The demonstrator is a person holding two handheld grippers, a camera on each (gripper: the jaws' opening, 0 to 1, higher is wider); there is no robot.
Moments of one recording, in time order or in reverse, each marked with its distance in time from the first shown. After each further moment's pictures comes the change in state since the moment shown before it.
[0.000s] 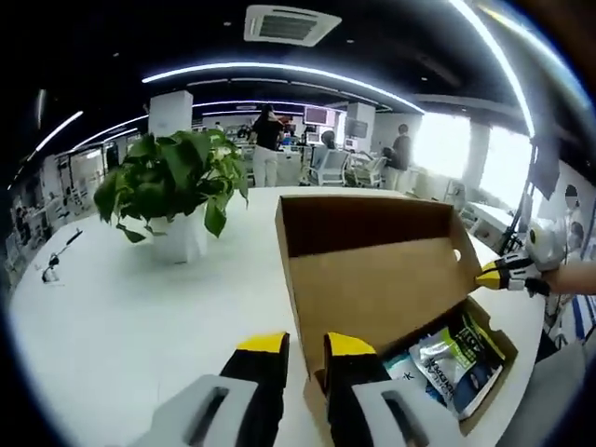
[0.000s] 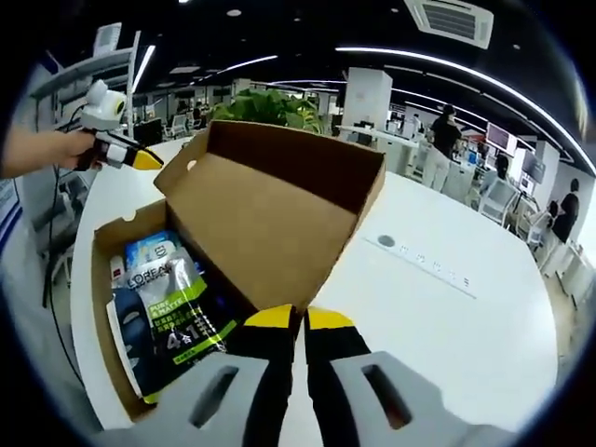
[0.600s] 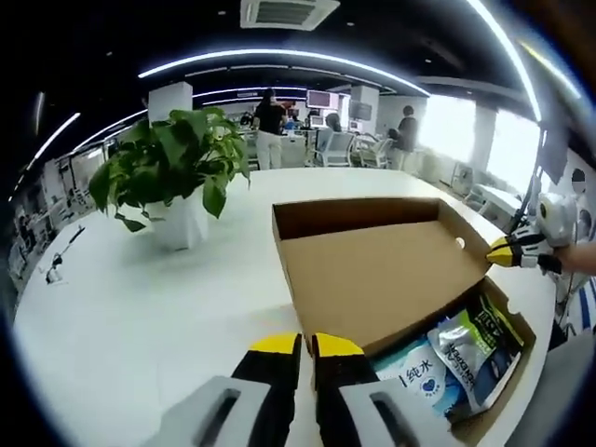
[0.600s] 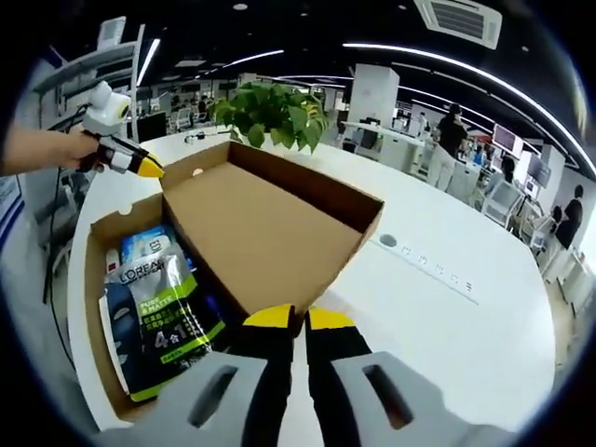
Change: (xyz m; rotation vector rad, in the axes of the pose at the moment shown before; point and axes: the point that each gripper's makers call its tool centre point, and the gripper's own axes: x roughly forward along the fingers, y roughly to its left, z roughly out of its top) left arm 0.024 0.006 -0.018 0.054 0.078 0.036; right arm 0.011 -0.006 -0.001 -0.029 0.025 0.017
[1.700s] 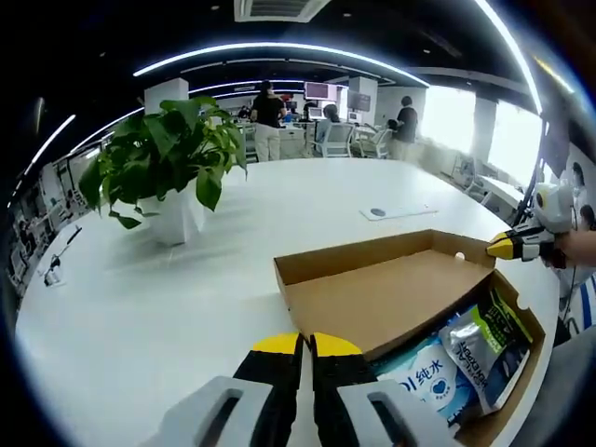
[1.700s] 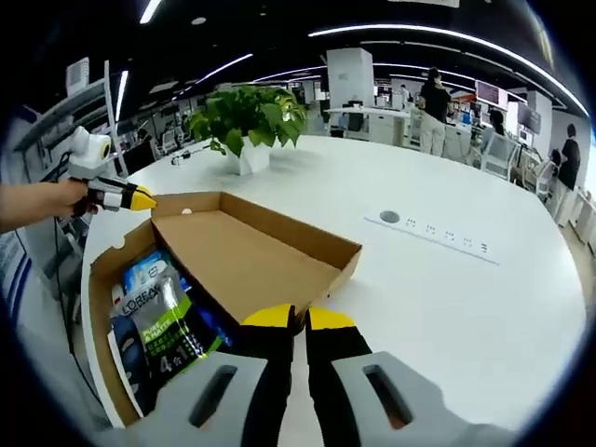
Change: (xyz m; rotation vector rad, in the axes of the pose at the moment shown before) left arm 0.014 0.003 -0.003 -0.009 0.025 0.005; right arm 0.014 -0.009 -0.008 0.241 0.013 0.030
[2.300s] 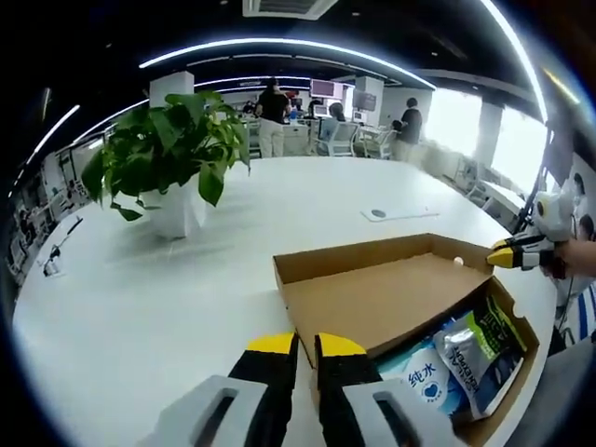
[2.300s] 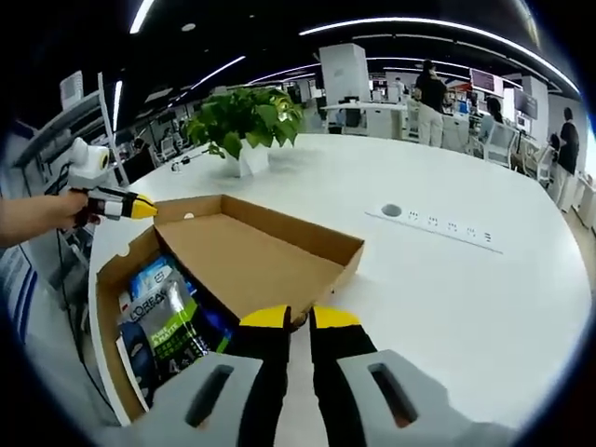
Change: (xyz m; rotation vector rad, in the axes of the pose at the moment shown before) left arm -0.006 -0.005 0.003 -0.039 0.006 -0.002; right arm -0.003 0.004 -0.004 0.022 0.024 0.017
